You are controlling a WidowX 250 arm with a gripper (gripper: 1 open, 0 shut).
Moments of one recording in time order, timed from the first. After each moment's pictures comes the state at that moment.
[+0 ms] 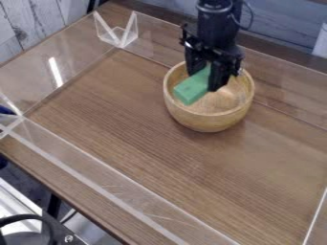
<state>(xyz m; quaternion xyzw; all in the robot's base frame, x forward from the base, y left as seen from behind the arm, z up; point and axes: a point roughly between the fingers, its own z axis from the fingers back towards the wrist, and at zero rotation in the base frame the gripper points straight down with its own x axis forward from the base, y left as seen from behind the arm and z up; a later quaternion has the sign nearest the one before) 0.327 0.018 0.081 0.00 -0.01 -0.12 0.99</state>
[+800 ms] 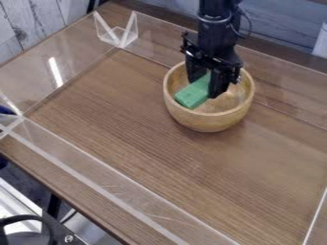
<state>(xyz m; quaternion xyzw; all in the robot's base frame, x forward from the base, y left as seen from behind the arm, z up) 0.331 0.018 0.066 0.00 -0.01 -0.12 0.99</state>
